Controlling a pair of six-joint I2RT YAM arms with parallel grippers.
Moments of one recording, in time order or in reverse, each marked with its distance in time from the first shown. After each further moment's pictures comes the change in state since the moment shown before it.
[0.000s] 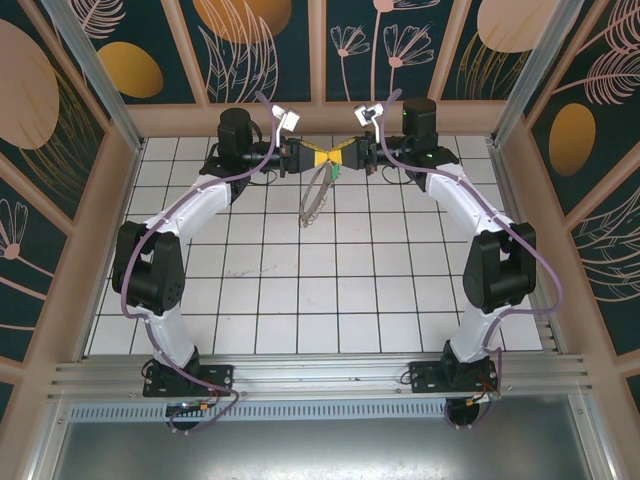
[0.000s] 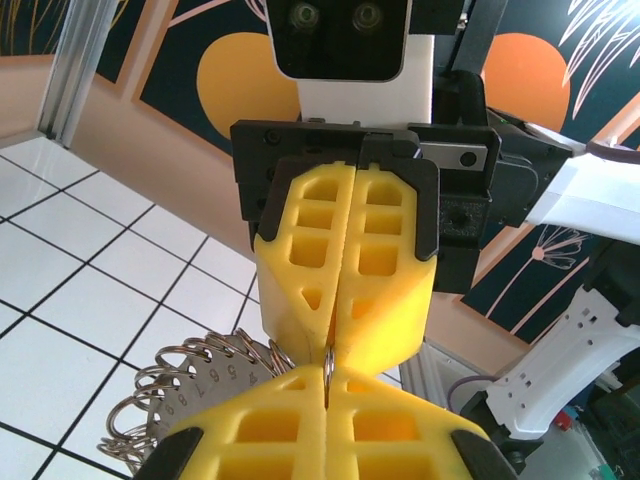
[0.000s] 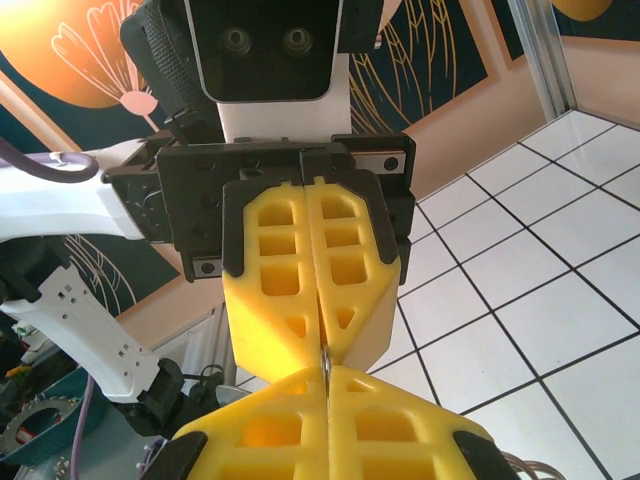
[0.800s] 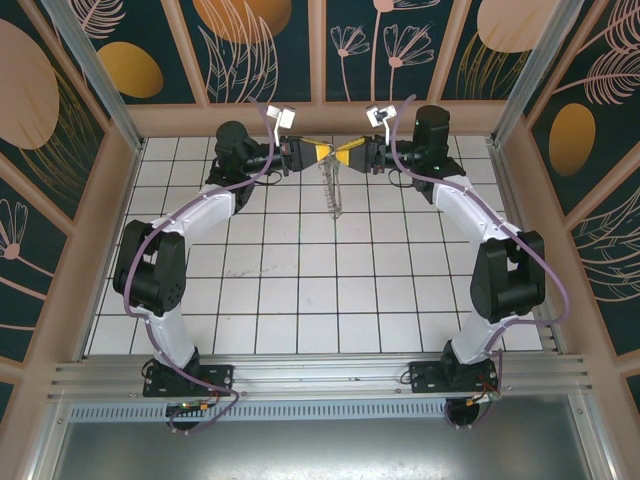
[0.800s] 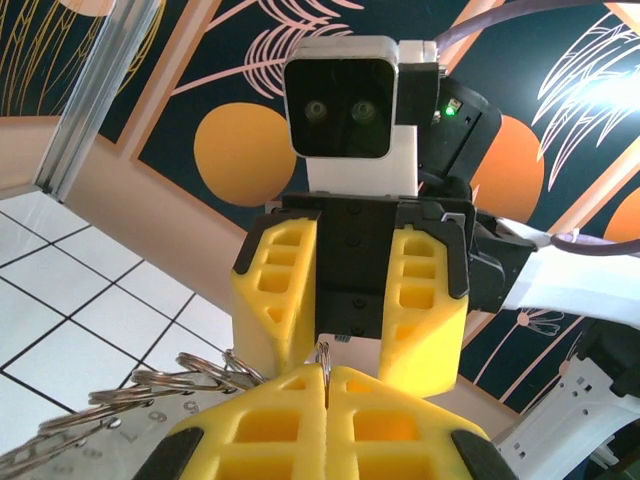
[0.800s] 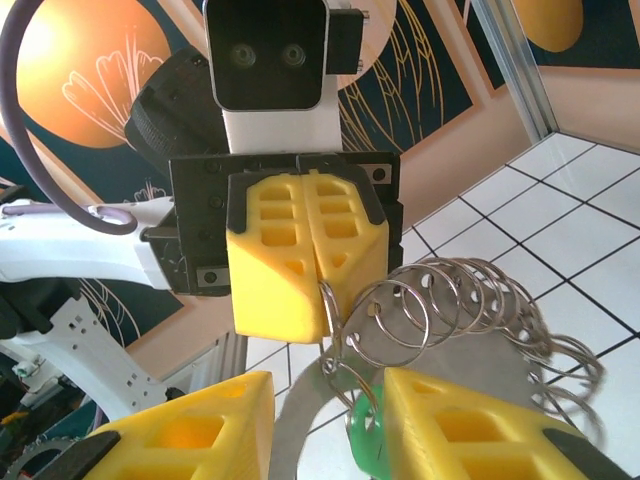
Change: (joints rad) left arm -0.018 -0.002 -0.114 0.406 -0.098 -0.299; right arm -0.033 -0.079 -0.164 0.285 0.022 0.226
